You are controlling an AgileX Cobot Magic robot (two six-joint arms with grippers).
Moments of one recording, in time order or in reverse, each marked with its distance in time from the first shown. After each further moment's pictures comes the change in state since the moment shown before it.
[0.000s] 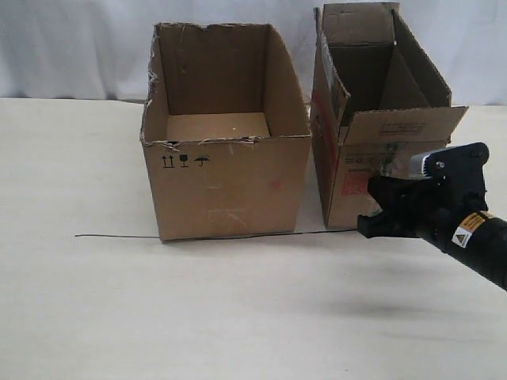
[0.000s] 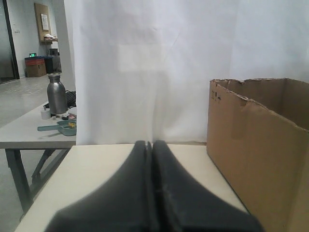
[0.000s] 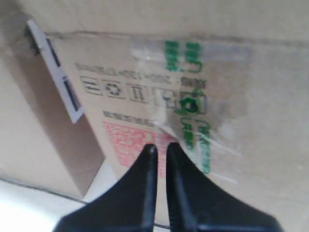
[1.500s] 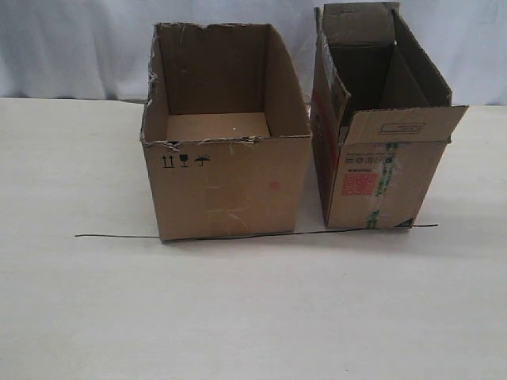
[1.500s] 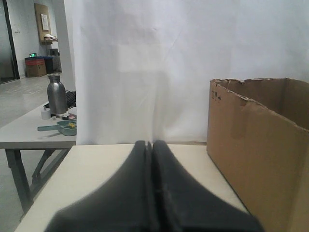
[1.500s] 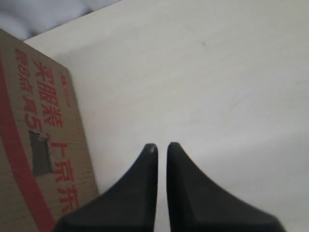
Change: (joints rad) left arm 0.000 0.000 0.000 0.000 0.000 0.002; right arm -0.498 0.021 -1.038 0.595 1.660 -0.290
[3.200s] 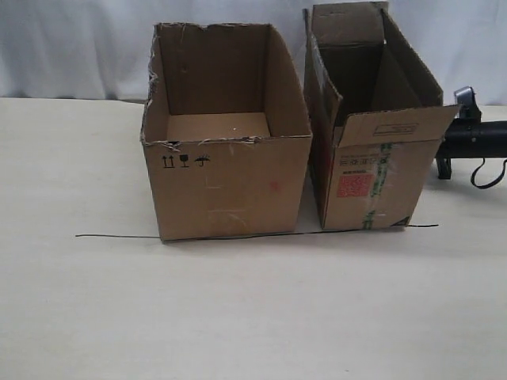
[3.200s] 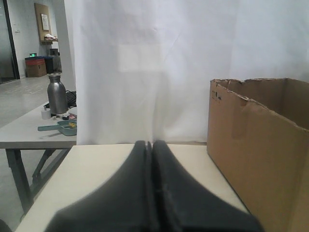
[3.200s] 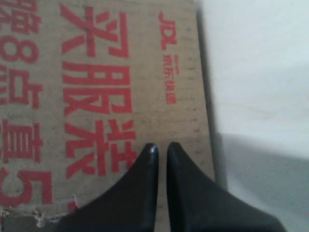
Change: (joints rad) left arm 0.000 0.000 0.000 0.000 0.000 -0.002; right arm 0.019 0.828 -0.397 1.033 0.417 -0.621
